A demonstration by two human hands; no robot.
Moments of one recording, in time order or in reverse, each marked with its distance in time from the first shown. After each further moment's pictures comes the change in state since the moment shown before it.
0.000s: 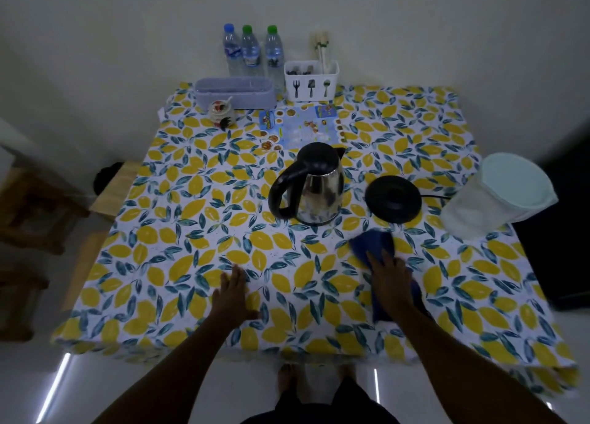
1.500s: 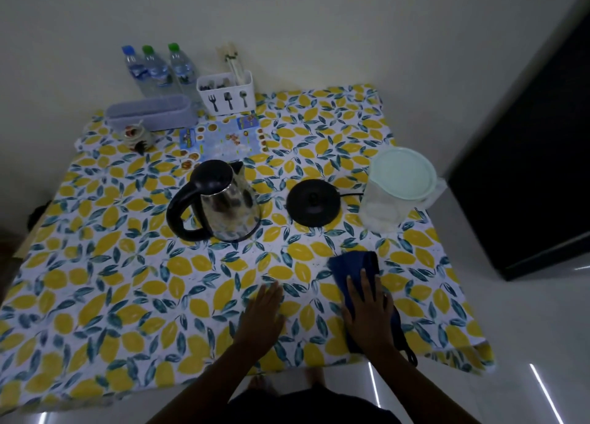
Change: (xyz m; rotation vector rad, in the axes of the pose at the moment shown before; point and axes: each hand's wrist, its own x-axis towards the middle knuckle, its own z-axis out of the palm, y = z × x) left_hand -0.013 0.228 0.061 0.007 0.179 0.457; right_hand -0.060 0.130 0.042 0.310 0.096 0.070
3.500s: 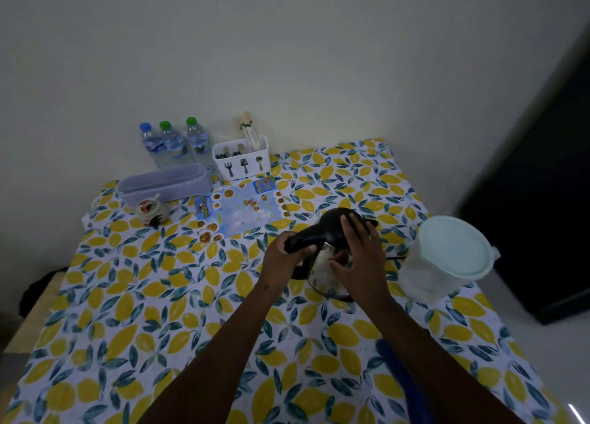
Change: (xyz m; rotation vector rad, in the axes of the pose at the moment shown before) left_hand 0.173 0.004 -0.245 -0.965 0.281 0.028; right_hand 0.193 -0.147 -0.172 0.379 0.482 -0.128
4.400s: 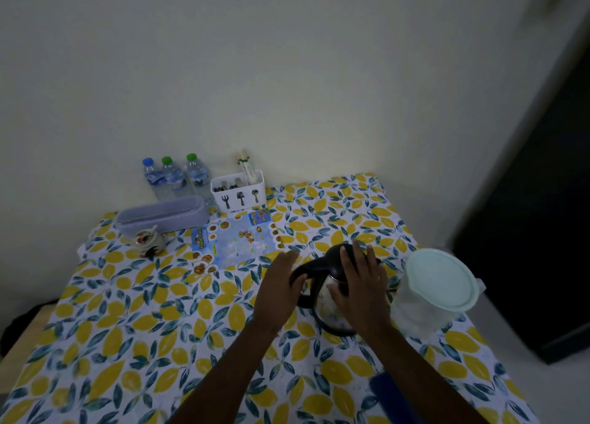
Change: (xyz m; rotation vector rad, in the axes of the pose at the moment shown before) left_hand 0.007 -0.008 0.008 0.606 0.106 0.354; right_hand 0.007 0.012 -0.014 -0.294 0.006 -0.033
